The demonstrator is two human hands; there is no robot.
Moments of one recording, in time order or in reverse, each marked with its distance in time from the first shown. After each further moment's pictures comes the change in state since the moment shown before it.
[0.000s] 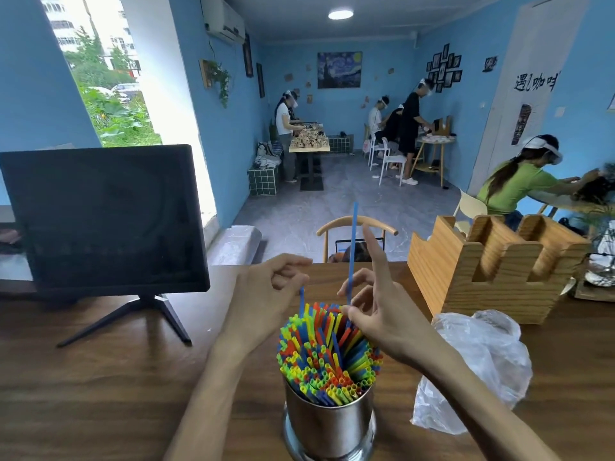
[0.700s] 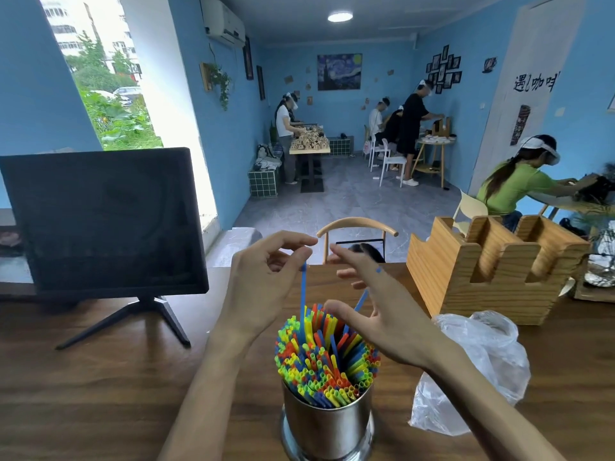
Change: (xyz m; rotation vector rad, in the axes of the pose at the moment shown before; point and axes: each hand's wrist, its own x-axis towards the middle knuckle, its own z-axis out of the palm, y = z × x) left_hand 0.009 0.031 -0.005 -0.101 0.106 0.220; right_hand -0.001 -0.002 -0.016 -0.001 -0.056 -0.158
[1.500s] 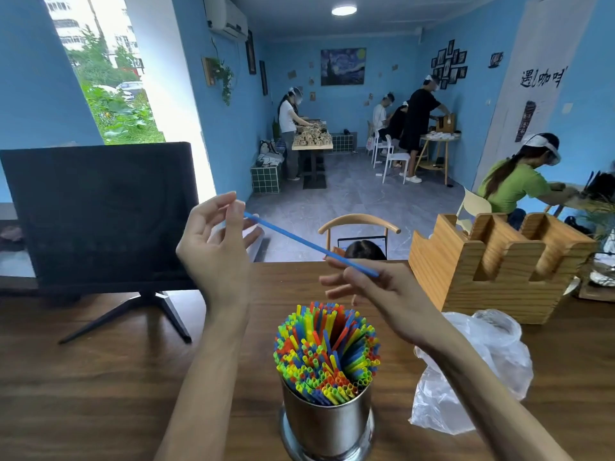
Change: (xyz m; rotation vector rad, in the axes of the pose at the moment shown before) left_hand 0.019 0.001 -0.007 -0.462 0.680 -0.126; right_hand 0.008 -0.004 -0.006 0.573 0.027 0.100
